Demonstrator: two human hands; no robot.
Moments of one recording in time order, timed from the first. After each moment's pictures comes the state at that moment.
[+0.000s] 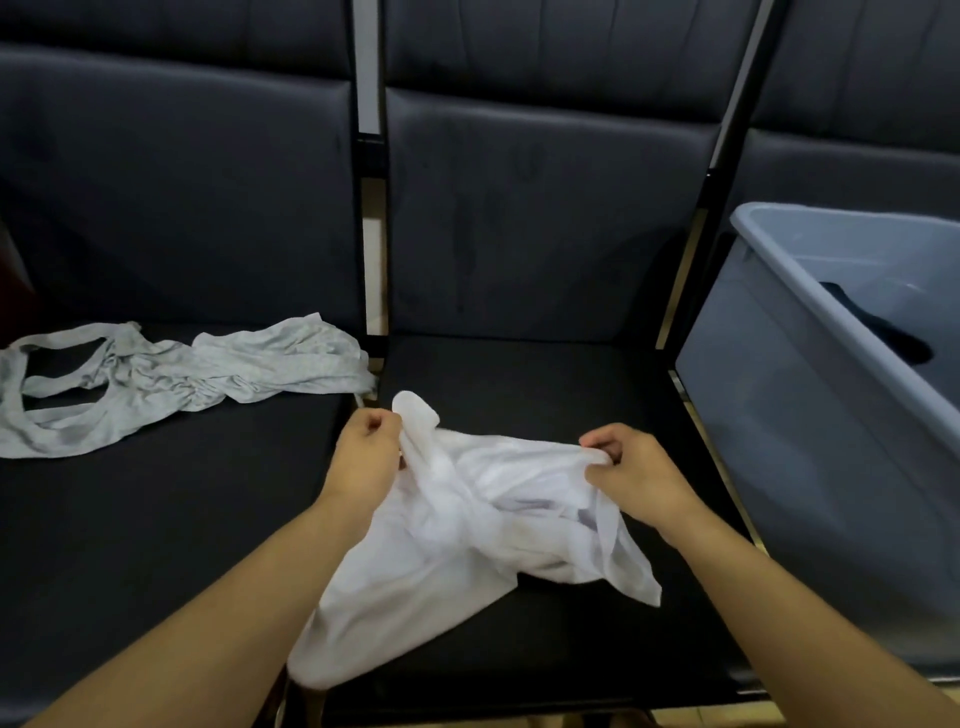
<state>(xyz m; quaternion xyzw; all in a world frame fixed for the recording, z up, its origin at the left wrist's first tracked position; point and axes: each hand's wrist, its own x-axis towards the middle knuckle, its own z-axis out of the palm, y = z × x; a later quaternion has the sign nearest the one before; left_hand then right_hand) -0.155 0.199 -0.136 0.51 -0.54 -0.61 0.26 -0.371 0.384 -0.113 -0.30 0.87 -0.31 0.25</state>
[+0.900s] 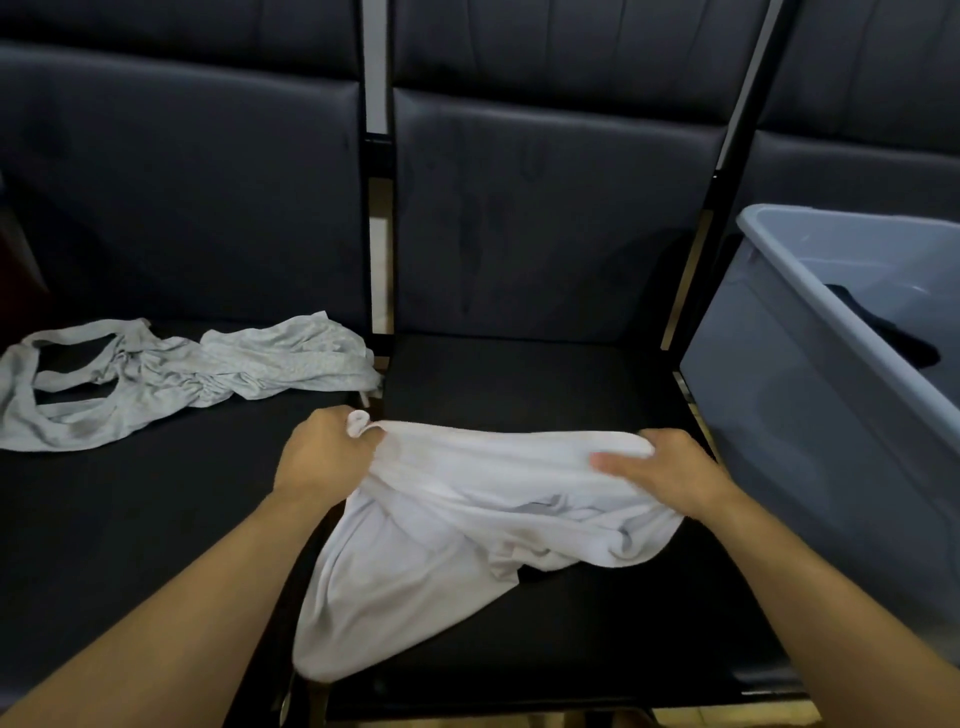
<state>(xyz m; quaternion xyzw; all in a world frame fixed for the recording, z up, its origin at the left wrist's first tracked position) -0.123 0.180 -0.130 0.52 -0.75 -0.37 0.17 -0.400 0.407 -0.102 -0.29 0.88 -0.26 0.27</state>
